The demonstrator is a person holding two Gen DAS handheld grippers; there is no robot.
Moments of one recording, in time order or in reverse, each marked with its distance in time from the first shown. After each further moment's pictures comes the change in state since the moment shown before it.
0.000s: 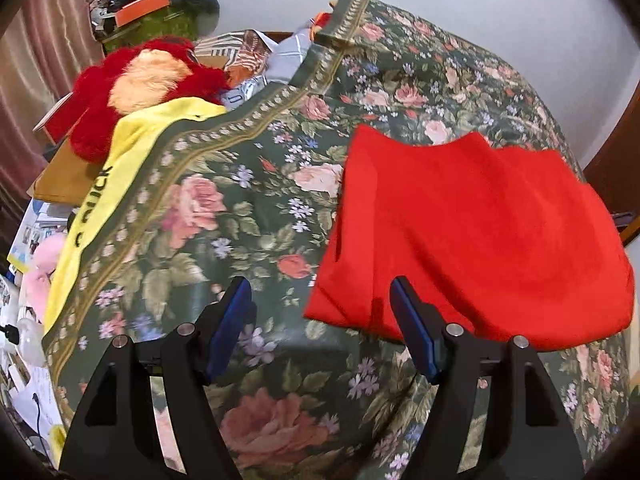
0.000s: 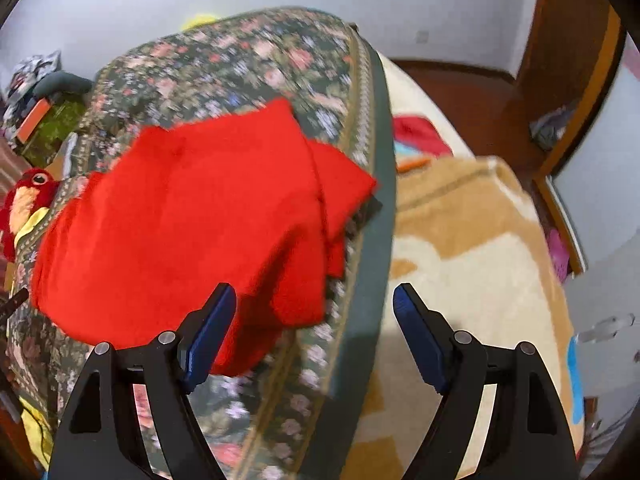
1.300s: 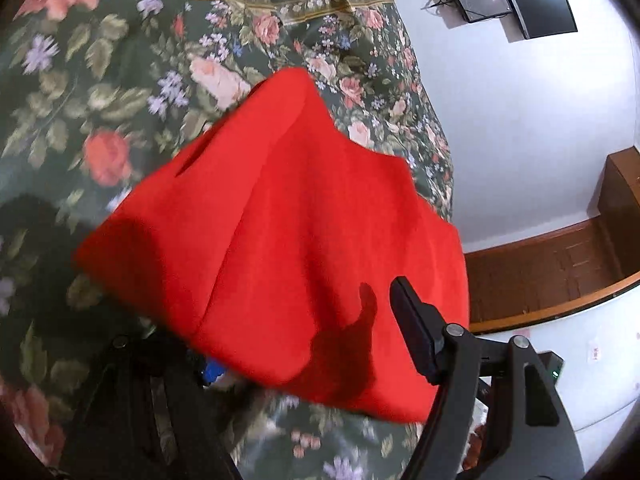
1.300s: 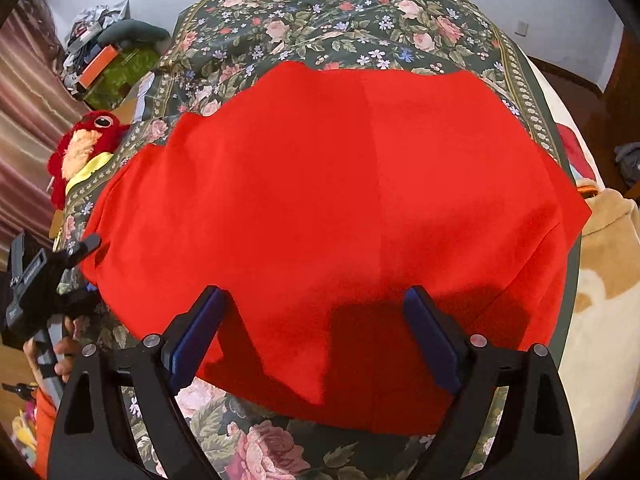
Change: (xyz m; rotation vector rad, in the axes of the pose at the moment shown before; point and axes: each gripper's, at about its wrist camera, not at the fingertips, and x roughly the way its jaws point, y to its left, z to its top) left arm 0.083 -0.016 -0.013 -0.538 0.079 -0.619; right arm 0.065 0.097 -0.001 -0.124 0.154 0.238
